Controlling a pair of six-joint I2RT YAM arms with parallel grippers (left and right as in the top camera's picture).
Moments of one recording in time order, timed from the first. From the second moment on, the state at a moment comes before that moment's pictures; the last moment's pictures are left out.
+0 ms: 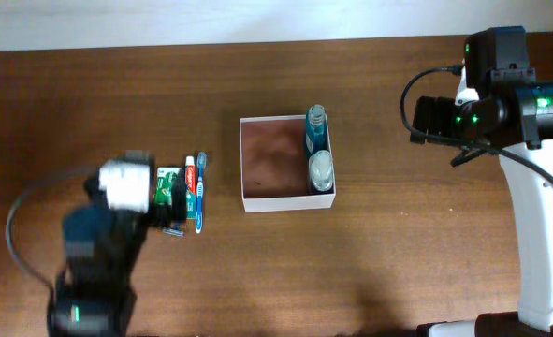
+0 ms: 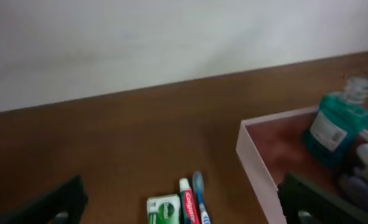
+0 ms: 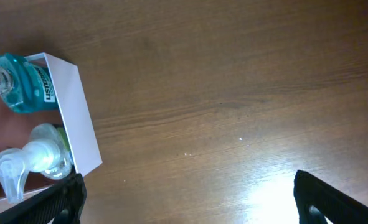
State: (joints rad) left arm -0.07 0.76 0.78 -0.37 0.05 0.10; right arm 0.03 1.57 1.87 -1.45 0.12 0.24
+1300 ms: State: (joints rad) left arm -0.03 1.50 0.85 -0.60 0.14 0.11; right arm 0.03 1.56 1.87 -1.45 0.12 0.24
